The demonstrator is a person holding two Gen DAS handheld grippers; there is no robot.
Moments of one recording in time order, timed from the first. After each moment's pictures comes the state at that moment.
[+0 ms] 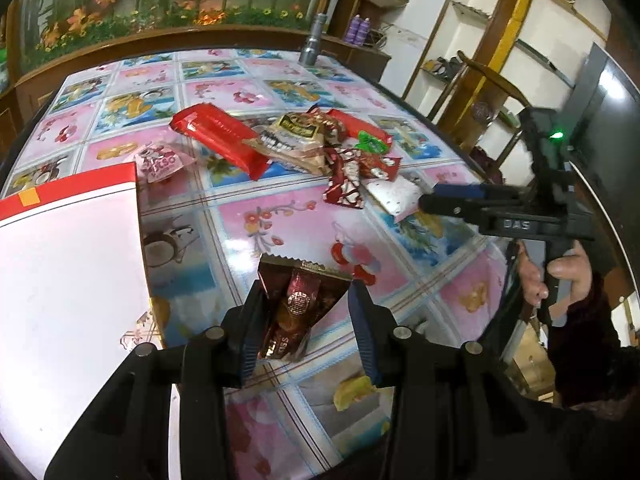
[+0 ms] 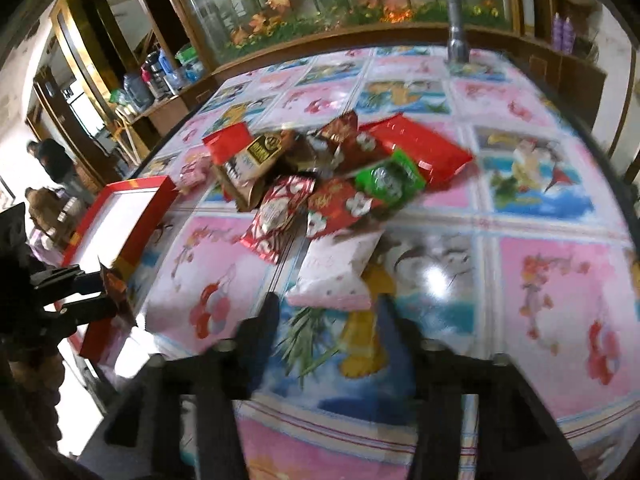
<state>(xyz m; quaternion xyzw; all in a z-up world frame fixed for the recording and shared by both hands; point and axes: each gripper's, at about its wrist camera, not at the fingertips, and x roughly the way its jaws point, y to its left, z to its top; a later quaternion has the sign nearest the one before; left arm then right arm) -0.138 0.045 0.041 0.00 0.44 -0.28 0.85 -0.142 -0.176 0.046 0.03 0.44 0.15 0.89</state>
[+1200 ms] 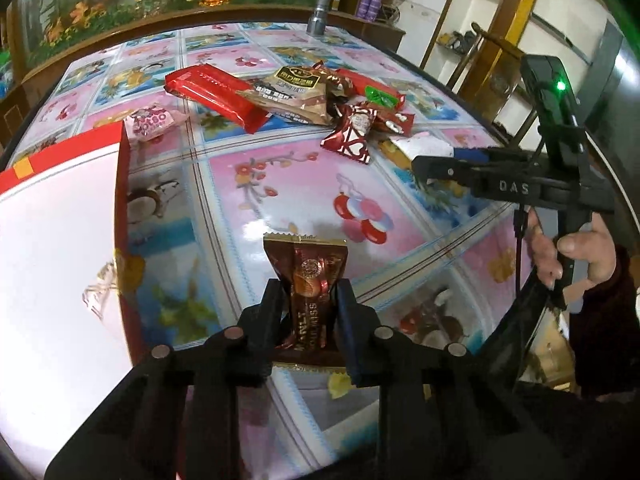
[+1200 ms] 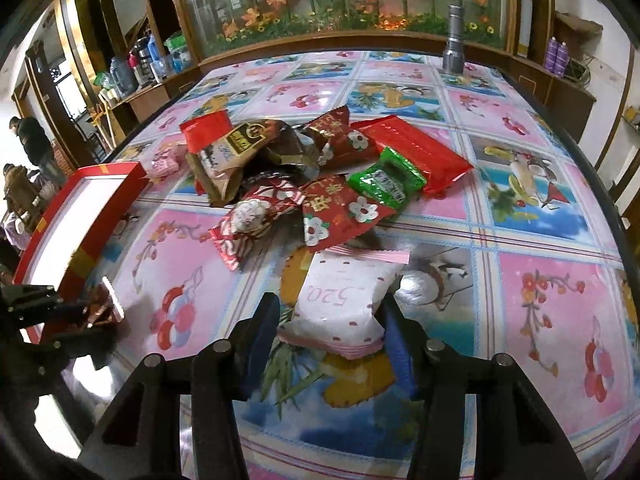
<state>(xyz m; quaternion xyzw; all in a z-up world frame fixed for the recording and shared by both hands) -0.152 0.027 0.014 0.03 0.47 -0.26 0.85 -0.135 -0.165 0.027 0.01 0.44 0.14 0.89</state>
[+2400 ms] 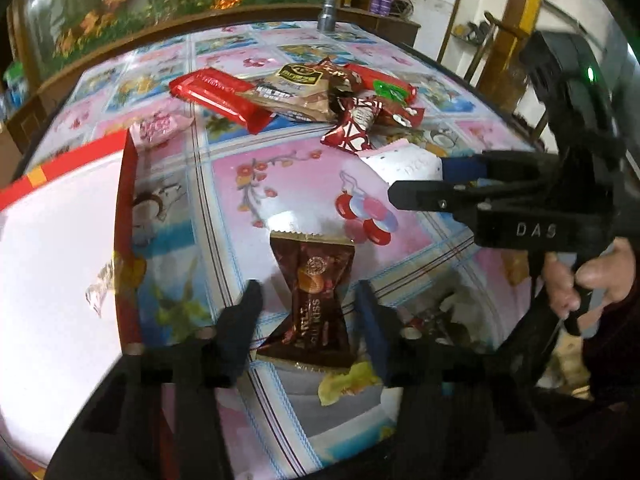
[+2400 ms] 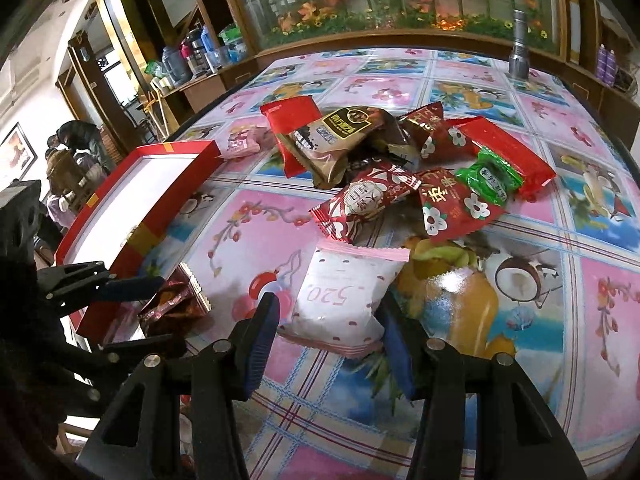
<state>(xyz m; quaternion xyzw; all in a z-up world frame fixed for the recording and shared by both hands) -0.158 0.006 0.013 0.08 0.46 -0.21 0.86 -0.144 -0.128 0.021 0.01 0.44 0.23 0.87</state>
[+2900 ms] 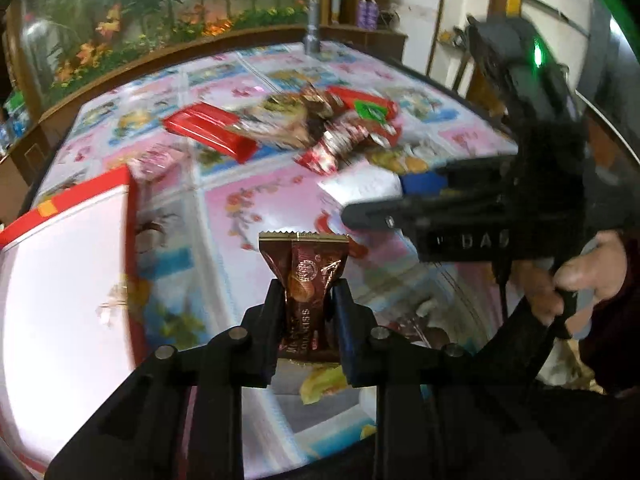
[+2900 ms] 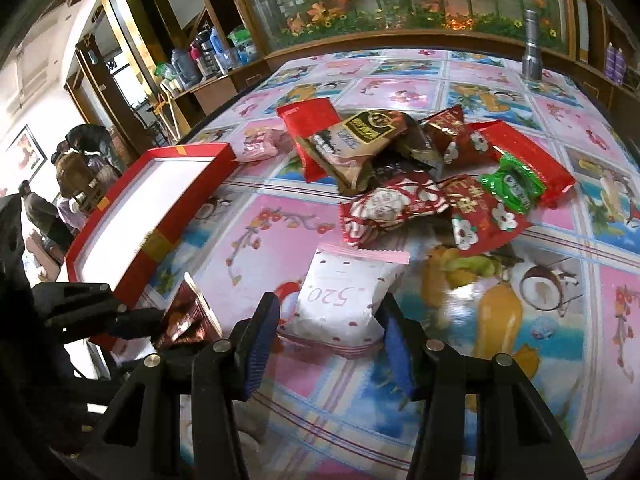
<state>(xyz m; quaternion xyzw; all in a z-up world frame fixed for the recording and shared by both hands) -0.170 0.006 0.035 0.08 0.42 -0.22 0.88 -0.142 -0.113 0.024 0.02 0.44 0.25 0.86</state>
